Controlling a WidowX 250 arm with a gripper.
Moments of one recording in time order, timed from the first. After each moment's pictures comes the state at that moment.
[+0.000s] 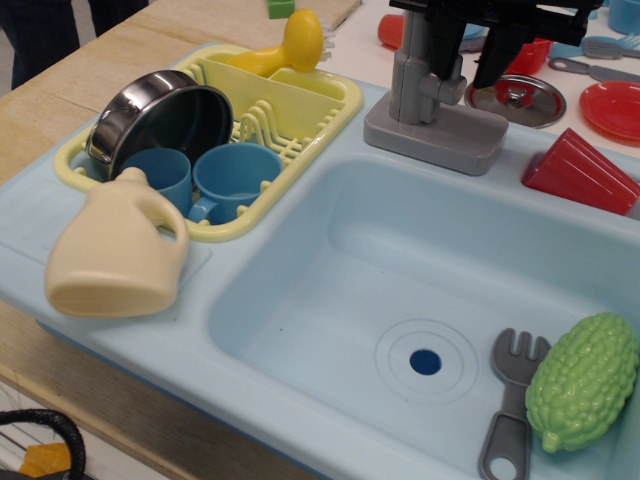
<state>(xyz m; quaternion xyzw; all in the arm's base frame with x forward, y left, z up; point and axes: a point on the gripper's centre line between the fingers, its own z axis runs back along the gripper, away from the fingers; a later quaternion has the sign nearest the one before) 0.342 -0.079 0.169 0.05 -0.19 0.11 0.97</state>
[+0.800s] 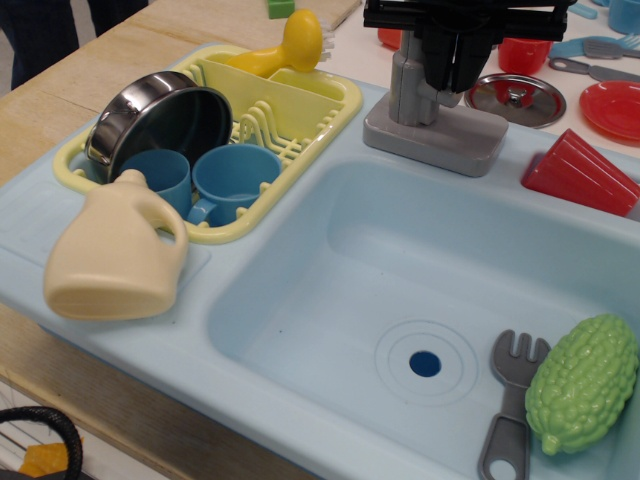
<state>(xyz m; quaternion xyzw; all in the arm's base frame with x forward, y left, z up) 0.318 -0.072 0.162 0.00 -0.18 0.16 0.97</state>
